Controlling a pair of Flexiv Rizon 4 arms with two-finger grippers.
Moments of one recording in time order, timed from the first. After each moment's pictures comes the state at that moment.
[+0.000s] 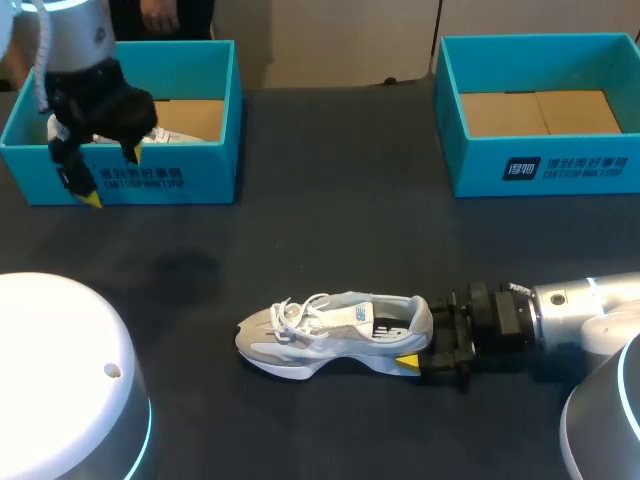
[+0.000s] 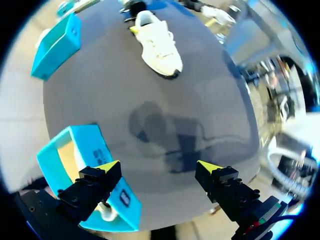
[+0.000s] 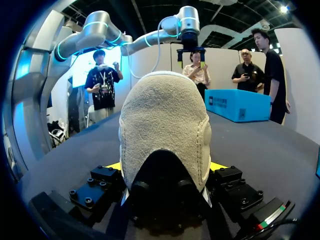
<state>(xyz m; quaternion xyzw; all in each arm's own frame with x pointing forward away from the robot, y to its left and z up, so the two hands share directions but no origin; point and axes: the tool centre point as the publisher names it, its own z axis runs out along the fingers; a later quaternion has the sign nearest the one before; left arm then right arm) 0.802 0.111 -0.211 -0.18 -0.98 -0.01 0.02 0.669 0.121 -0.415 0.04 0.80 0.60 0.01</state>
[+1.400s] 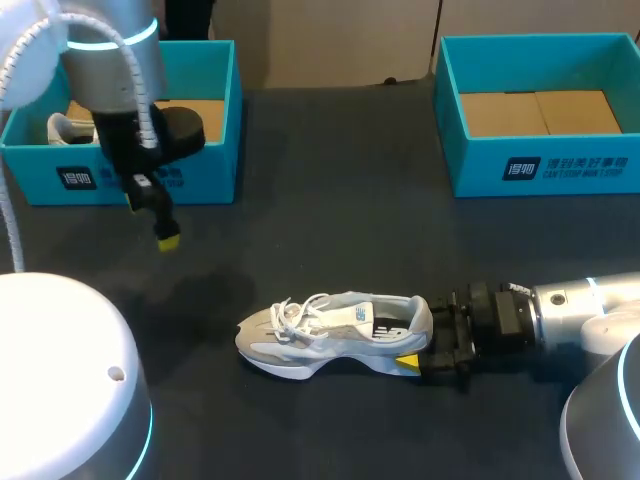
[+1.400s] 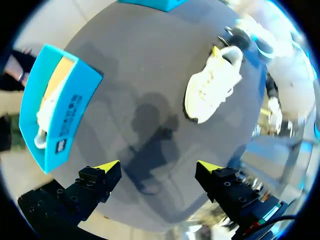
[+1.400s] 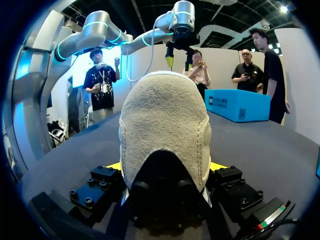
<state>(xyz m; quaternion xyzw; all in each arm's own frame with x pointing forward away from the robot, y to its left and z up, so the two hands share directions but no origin) 0.728 0.047 -0.227 0.31 -0.95 -0.03 0.06 0.669 0.121 -0.415 0.04 0.80 0.60 0.01</state>
